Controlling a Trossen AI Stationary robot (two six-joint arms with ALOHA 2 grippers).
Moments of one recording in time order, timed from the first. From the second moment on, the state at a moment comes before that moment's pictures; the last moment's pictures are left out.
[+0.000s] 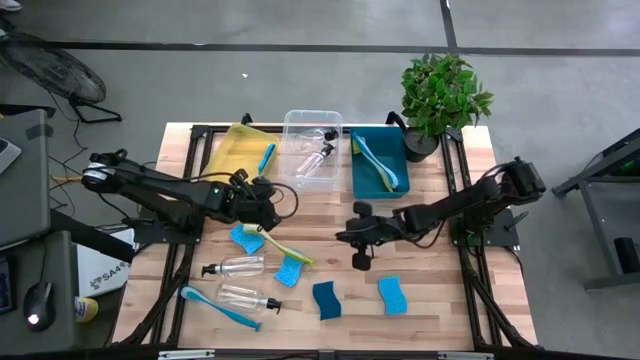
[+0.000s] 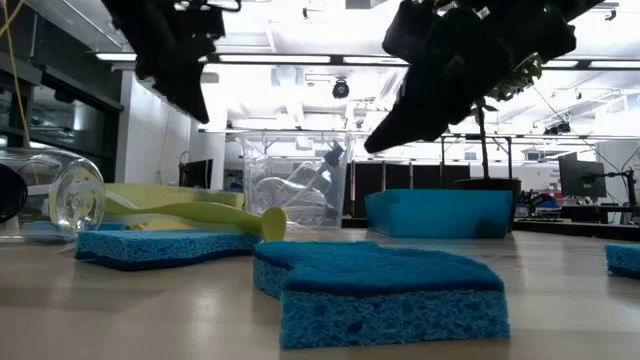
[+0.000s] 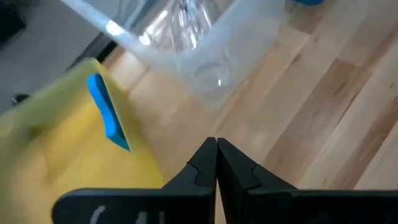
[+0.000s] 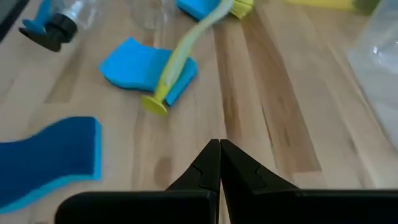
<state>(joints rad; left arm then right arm) -0.19 1.27 0.96 -0.81 -0.69 -0.64 0.23 1.58 0.79 0.15 0.19 0.21</state>
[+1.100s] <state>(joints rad) -0.19 1.09 0.84 -0.79 -0.69 -0.71 0.22 2.04 1.27 0.10 0.14 0.20</state>
